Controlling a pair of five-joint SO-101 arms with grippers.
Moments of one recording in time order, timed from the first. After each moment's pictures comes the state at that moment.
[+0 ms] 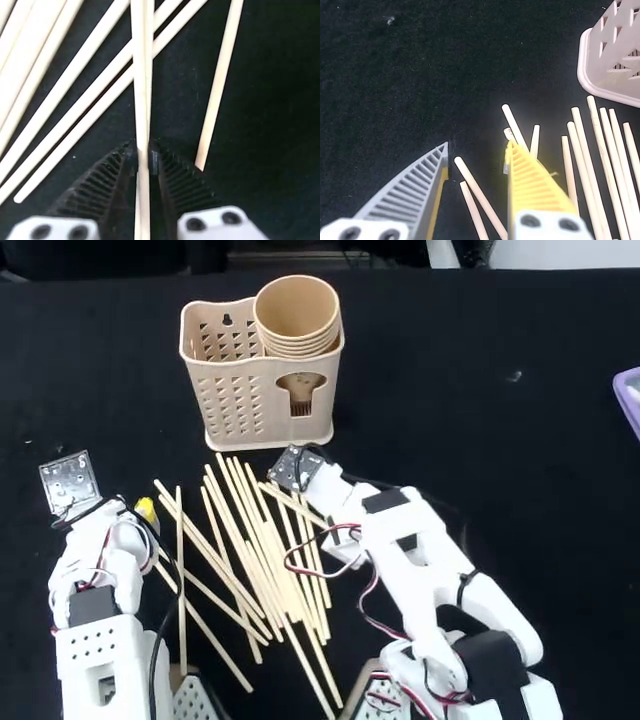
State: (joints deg) left arm -21.8 -76.6 86.9 37.8 3.2; right arm -18.7 -17.6 58.1 45.2 37.8
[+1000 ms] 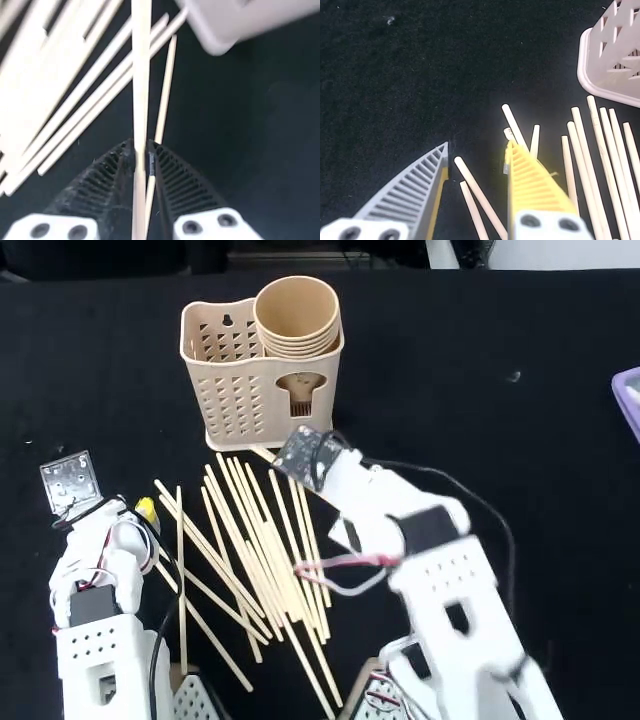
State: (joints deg) left arm -21.8 -76.6 86.9 37.8 3.2; right arm -20.8 -50.4 47.8 68.9 36.1
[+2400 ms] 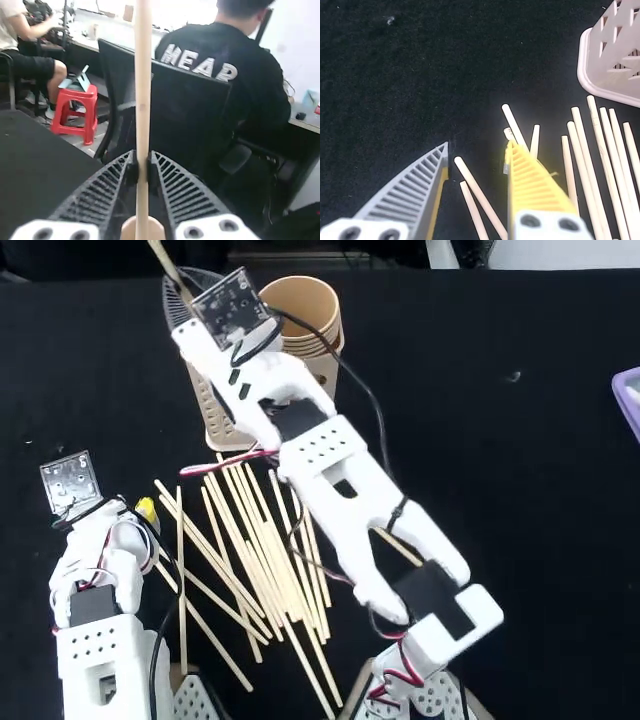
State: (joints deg) left arm -21.8 -76.6 86.9 37.8 3.2; right arm -32.2 7.0 4.9 -4.4 11.9
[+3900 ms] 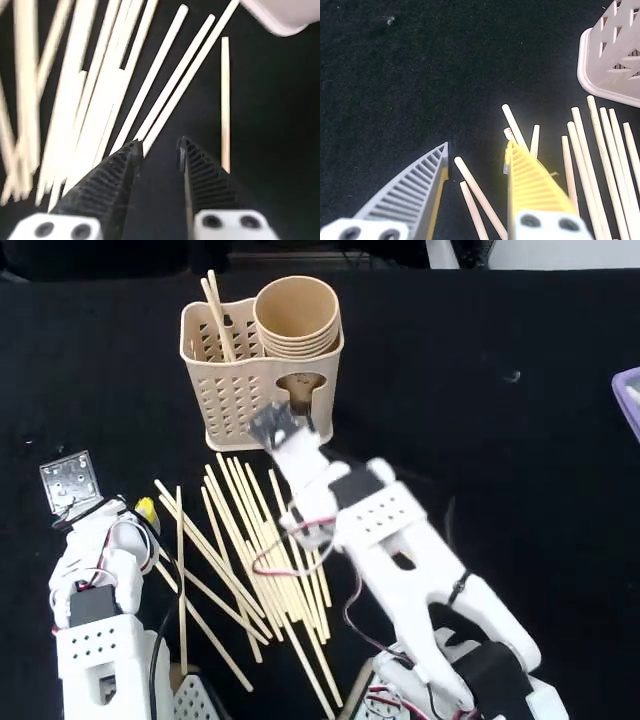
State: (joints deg) left arm -21.8 -76.6 86.9 37.8 3.2; right arm -29.5 -21.4 45.1 58.0 12.9
